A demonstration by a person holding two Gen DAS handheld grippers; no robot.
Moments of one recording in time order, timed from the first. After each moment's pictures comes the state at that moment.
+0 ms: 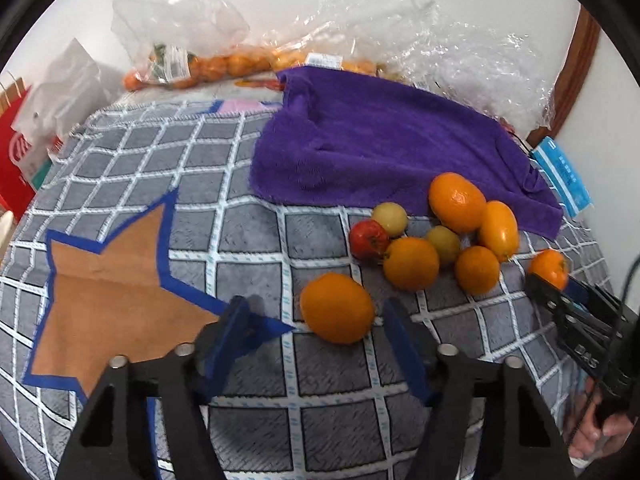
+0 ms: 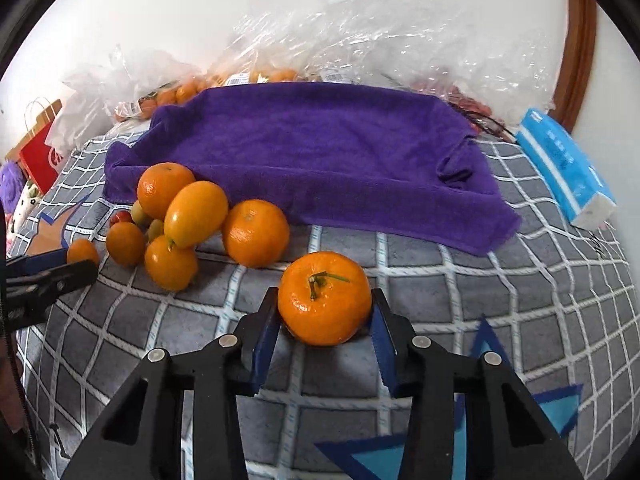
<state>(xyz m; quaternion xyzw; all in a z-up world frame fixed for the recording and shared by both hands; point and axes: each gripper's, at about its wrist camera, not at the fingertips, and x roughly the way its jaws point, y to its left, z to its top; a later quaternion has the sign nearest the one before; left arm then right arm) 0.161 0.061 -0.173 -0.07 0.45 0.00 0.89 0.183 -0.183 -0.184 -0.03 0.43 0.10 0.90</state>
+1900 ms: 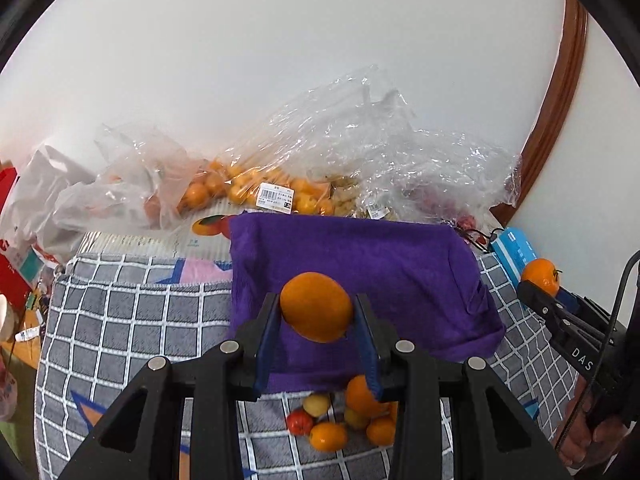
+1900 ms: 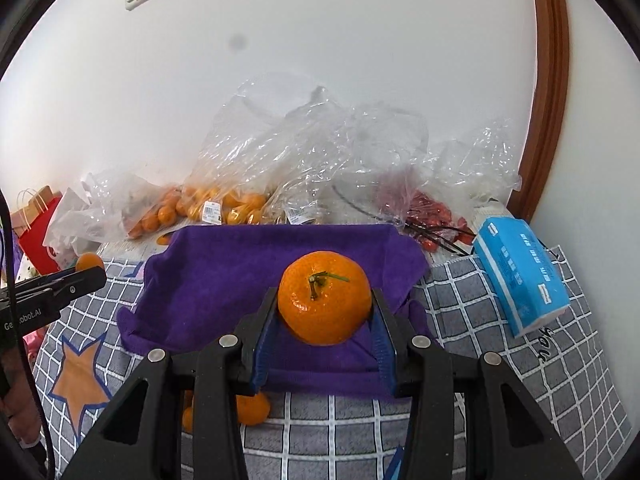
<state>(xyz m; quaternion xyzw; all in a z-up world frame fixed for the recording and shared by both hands) 0.243 0.048 -0.051 -0.07 0.39 -0.05 0.92 0.254 -0.202 -0.062 0.01 0.36 0.07 0.93</state>
